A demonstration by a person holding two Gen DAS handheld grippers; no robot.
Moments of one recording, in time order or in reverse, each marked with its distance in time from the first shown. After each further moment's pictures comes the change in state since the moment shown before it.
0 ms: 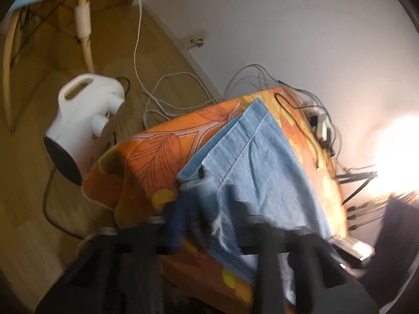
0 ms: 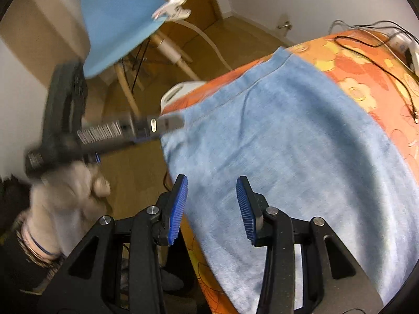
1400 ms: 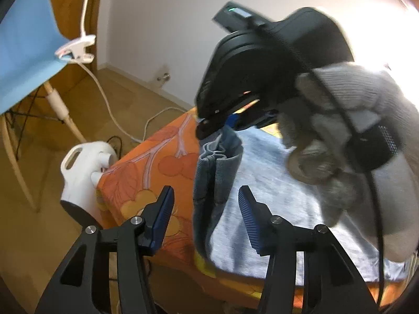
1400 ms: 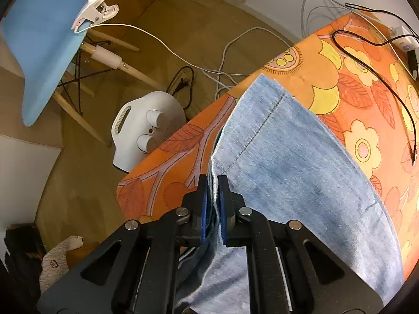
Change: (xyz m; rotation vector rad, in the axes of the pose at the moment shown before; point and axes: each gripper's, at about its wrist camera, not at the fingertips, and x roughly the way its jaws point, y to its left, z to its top) left arm -0.019 -0.069 -0.034 0.388 -0.132 0.122; right arm 0.081 -0.019 0.134 0.205 0.252 -0.191
